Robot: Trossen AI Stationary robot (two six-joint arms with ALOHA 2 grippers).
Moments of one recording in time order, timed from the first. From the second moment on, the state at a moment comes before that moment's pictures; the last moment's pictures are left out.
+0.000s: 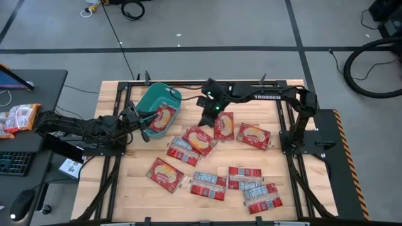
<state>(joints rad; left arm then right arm) -0.16 0.46 0.29 0.19 -0.66 0.11 -0.29 1.80 1.48 -0.52 -0.64 0.35</state>
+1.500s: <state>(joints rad) -0.18 0.46 0.29 0.10 -0.66 -0.10 0.26 2.01 1.42 -0.43 0.42 -0.17</state>
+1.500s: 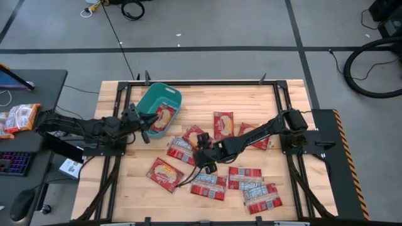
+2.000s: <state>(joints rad) -0.28 0.50 0.29 0.04 -0.60 -0.25 0.33 2.10 1.42 -0.46 0.57 0.00</state>
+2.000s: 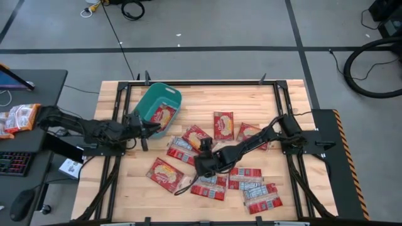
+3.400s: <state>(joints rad) -0.29 0.52 0.29 0.06 -0.61 -0.22 0.31 1.99 1.42 -0.59 0.78 -0.37</state>
